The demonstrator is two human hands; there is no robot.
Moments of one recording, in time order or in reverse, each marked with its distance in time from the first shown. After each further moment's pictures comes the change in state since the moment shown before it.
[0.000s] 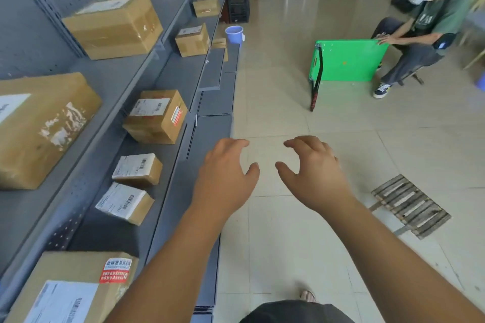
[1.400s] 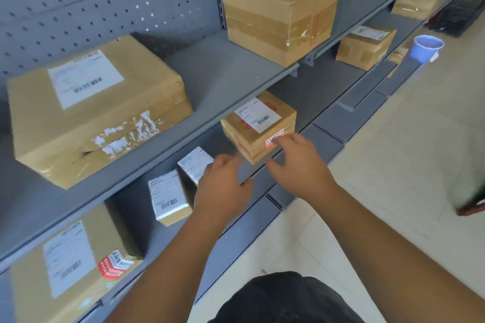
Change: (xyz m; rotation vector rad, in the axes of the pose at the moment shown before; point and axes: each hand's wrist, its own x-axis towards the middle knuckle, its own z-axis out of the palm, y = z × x) left_hand 0.190 -0.169 -0.019 0.015 0.264 -0.778; right_hand 0.338 -0.167 0.170 0.047 -0.549 -0.709
